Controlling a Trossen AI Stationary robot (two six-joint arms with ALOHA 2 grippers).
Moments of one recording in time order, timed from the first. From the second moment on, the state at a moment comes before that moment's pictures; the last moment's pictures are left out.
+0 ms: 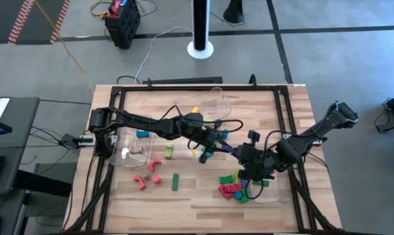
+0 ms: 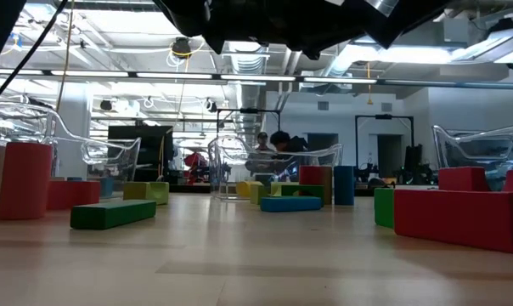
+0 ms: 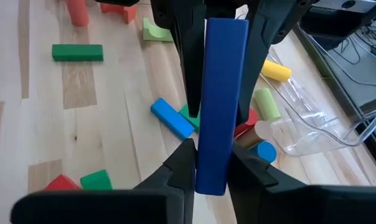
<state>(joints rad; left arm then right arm) 0.03 1.88 1.33 0.41 0.38 0.28 0.53 1.33 1.12 -0.82 0.72 0.51</state>
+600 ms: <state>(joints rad) 0.05 1.88 1.33 0.34 0.39 0.29 0.59 1.33 1.12 -1.02 0.70 0.74</state>
